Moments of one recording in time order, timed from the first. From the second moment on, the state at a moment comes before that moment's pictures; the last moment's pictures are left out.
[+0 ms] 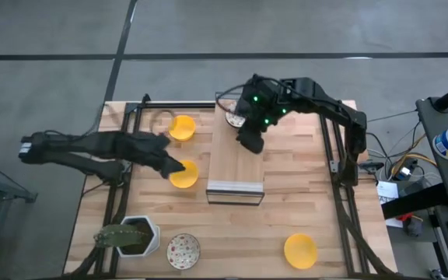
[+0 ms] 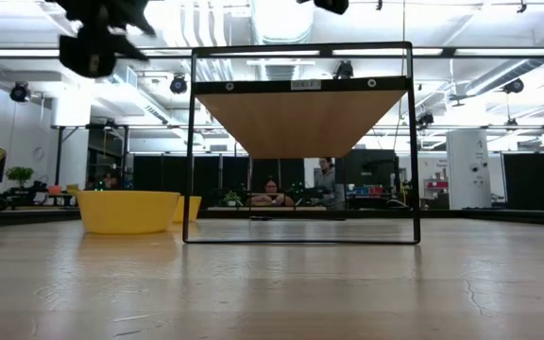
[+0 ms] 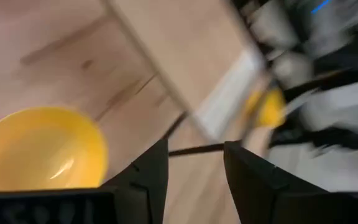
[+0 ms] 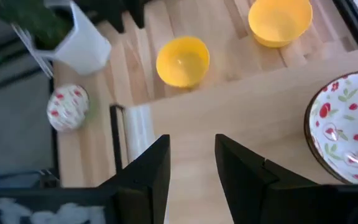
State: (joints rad) left arm -0.02 0.86 0.86 -0.61 0.03 -0.94; right arm -0.18 1.88 2.35 -1.41 -0.21 0.22
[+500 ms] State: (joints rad) left arm -0.22 1.21 1.01 -0.70 0.20 -0.86; right arm -0.05 1.75 2.35 -1.50 -0.06 0.27
